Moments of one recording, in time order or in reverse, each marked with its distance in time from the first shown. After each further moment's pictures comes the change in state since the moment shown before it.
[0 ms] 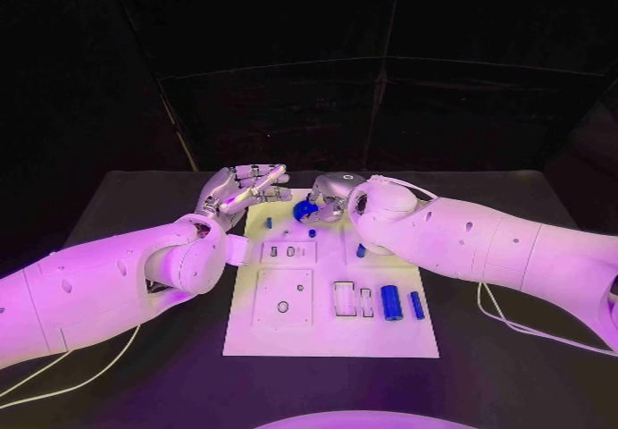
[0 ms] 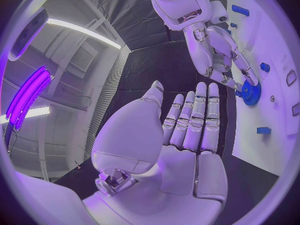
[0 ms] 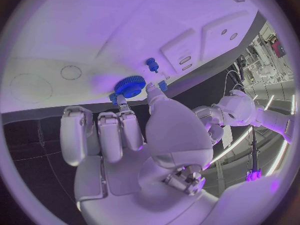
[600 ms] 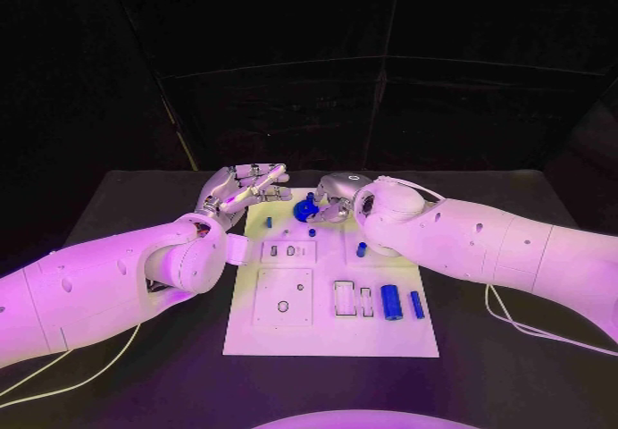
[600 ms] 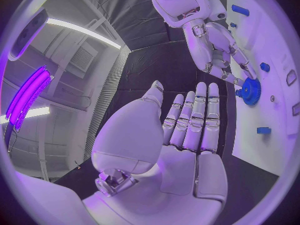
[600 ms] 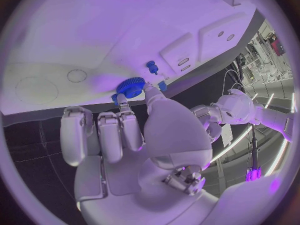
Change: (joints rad) left arm 0.000 -0.001 0.000 0.000 0.000 0.000 -0.001; left_hand 0.000 0.000 0.000 0.000 0.000 0.000 0.000 0.000 0.000 0.000 0.000 0.000 0.000 0.000 0.000 0.000 0.000 0.000 0.000 0.000 0.000 0.000; right arm -0.002 -0.039 -0.001 0.039 0.007 -0.016 0.001; right_hand 0.027 0.006 -0.001 -0.015 0.010 0.007 0.000 0.000 0.005 0.000 0.000 0.008 0.000 0.000 0.000 0.000 0.000 0.000 0.000 0.000 0.000 0.000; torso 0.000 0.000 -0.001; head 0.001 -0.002
